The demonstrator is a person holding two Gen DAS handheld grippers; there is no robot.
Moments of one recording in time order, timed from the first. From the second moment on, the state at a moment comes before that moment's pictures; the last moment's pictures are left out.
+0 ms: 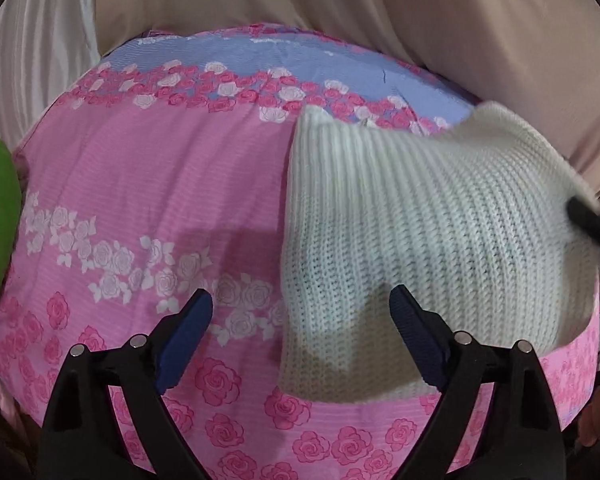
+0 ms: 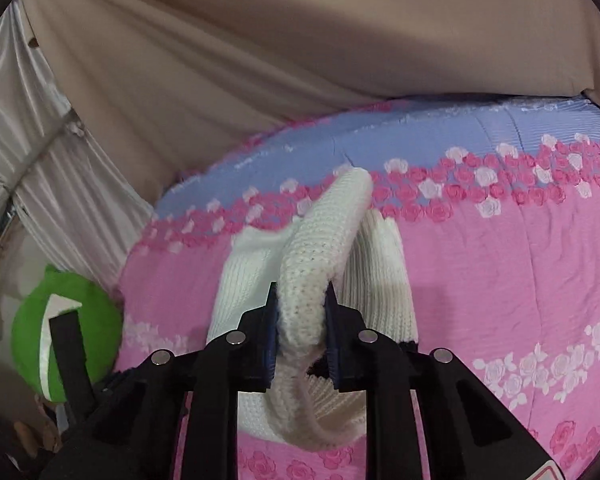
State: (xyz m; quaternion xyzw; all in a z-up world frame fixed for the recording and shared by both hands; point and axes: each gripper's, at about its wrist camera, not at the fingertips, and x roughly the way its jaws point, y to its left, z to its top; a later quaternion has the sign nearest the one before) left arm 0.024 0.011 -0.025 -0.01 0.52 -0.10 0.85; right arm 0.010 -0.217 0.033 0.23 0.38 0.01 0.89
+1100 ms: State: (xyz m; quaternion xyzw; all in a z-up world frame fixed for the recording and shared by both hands) left arm -0.086 -0.013 -0.017 0.09 0.46 -0.08 0.88; right arm -0.114 -0.164 -0.024 0.14 0.48 -0.17 0.85
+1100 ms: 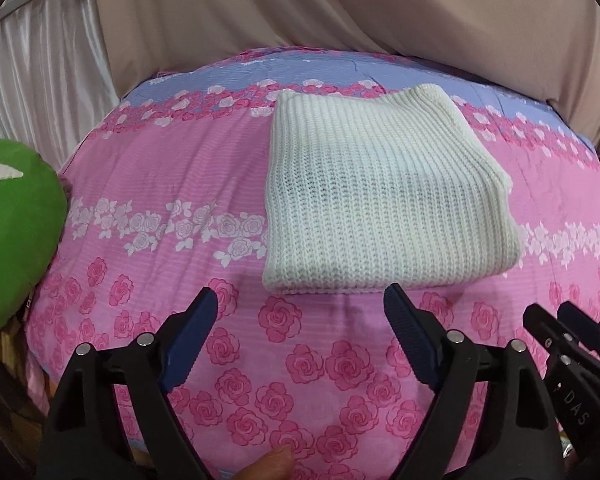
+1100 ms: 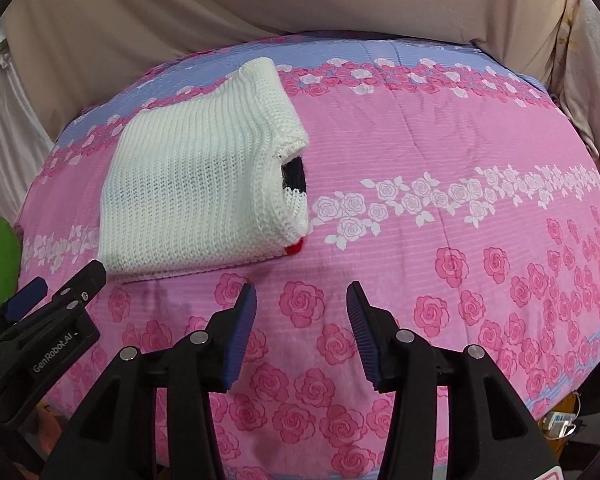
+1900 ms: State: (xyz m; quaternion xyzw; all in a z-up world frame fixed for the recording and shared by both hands) left arm -0.106 -0.013 -0.019 0.11 0.47 -0.08 0.87; right arm -0.130 -0.143 -0.019 0.11 0.48 -0.16 0.85
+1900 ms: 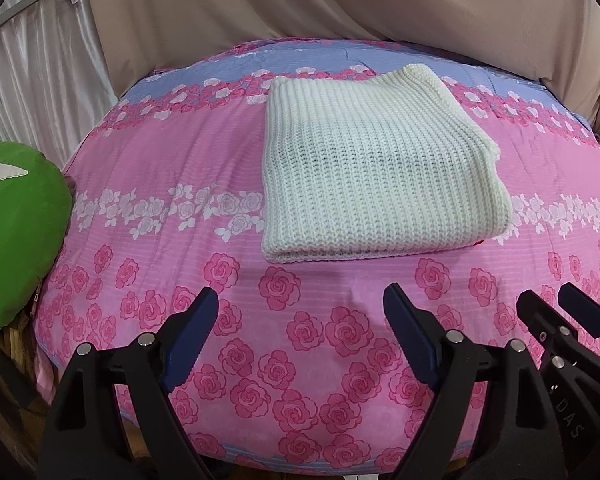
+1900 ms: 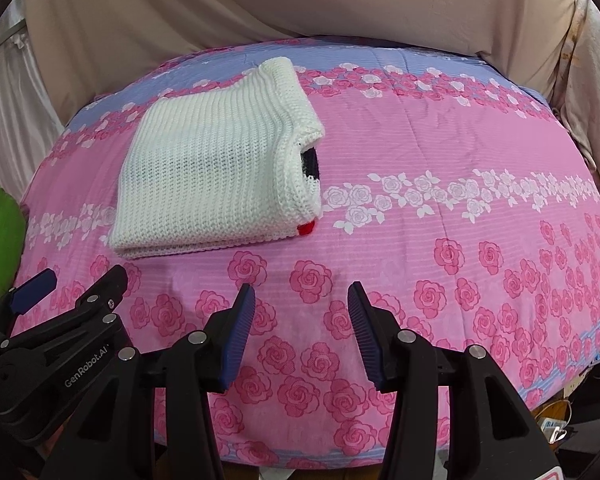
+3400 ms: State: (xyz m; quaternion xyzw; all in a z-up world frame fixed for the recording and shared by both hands) left arm -0.100 -0.024 -0.027 0.12 0.47 -0.08 0.87; right arm -0.117 -0.137 -0.026 0.08 0.50 -0.15 0.85
